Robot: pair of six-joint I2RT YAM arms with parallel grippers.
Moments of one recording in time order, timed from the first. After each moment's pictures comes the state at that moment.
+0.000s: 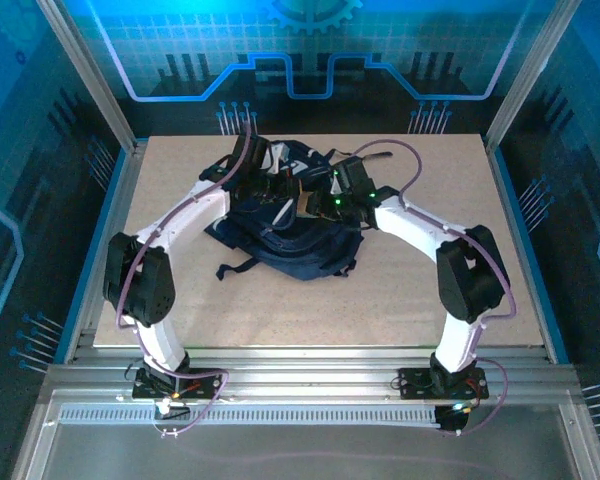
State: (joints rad) left arm -0.38 1.77 1.51 -0.50 0.42 -0.54; right arm 0.51 1.83 1.36 -0.32 -0.28 0.74
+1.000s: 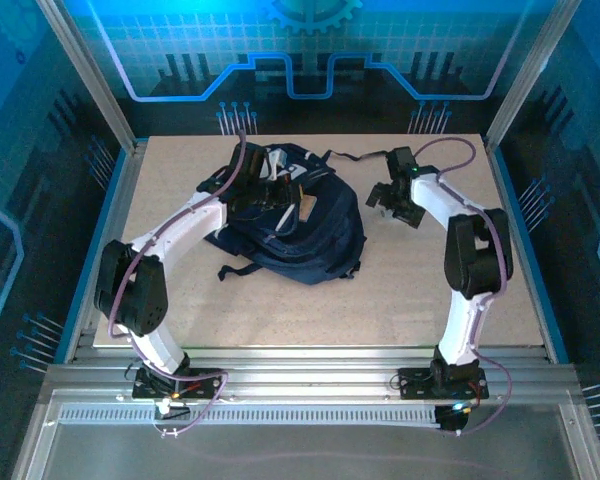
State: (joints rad) left arm -0.39 1.70 1.37 -0.36 0.43 -0.62; right arm 0.18 1.99 1.51 -0.76 0.10 0.70
